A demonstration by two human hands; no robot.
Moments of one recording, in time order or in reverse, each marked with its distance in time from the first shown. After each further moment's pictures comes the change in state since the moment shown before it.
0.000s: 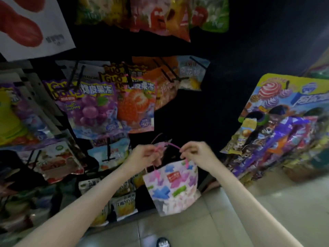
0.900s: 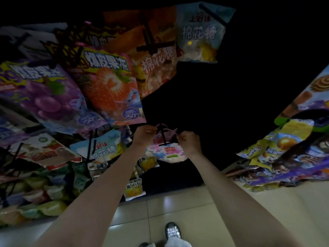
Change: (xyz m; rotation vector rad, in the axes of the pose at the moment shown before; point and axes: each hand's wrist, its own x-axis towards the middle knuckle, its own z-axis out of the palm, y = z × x) left_hand 0.145 -0.056 0.036 0.106 0.348 -0.482; right_hand 0.141 0.123 0.060 -0.074 0.119 0.251
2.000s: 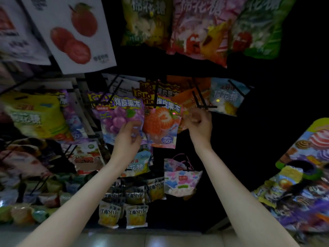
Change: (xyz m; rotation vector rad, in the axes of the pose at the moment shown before) left_hand -0.124 0.023 -0.155 0.045 0.461 0.509; right_hand -0.045 -0.198 -0.064 0.457 0.307 -0.412
